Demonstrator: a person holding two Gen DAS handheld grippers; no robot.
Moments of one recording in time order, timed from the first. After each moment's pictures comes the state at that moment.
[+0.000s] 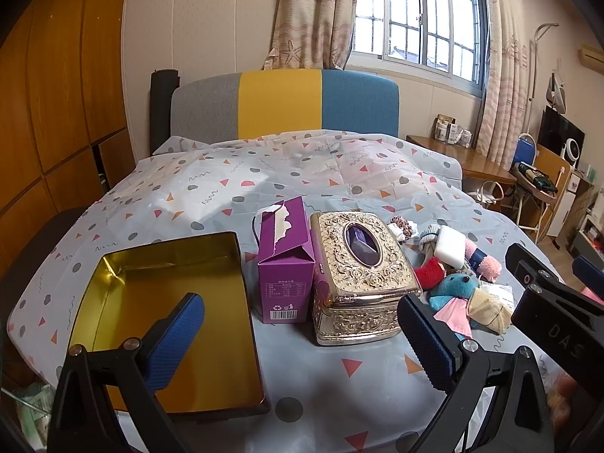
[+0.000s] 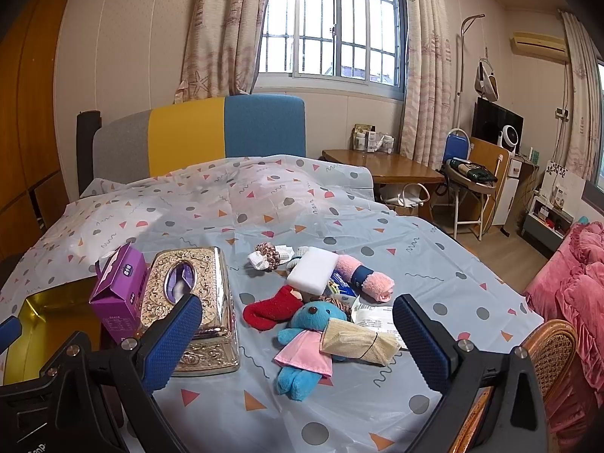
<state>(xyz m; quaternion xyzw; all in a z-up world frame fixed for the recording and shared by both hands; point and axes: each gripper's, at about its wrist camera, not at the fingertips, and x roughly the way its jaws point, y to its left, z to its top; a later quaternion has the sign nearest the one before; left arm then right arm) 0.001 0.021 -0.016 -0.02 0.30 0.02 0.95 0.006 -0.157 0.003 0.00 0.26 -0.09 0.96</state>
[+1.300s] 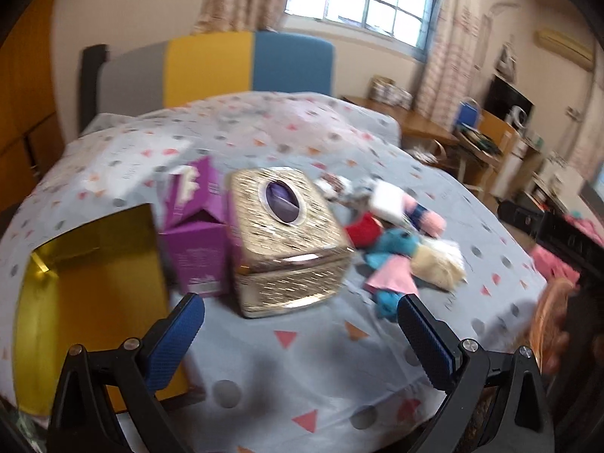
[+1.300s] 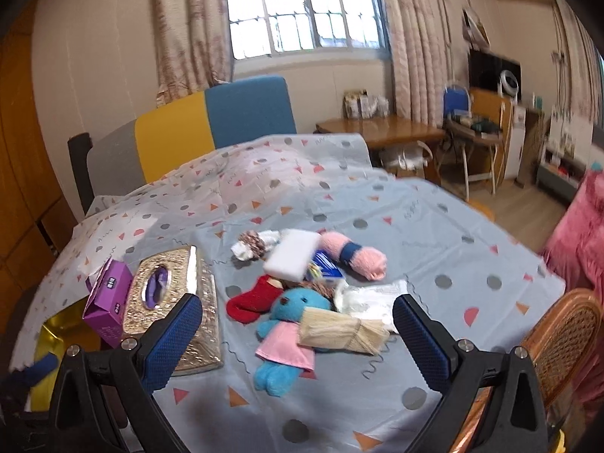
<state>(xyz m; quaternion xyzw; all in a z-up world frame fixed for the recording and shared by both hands) 0.024 -0.013 -0.038 -0.01 0.38 -0.13 0.92 0.018 -0.246 -0.008 0.10 0.30 -0.07 0.94</state>
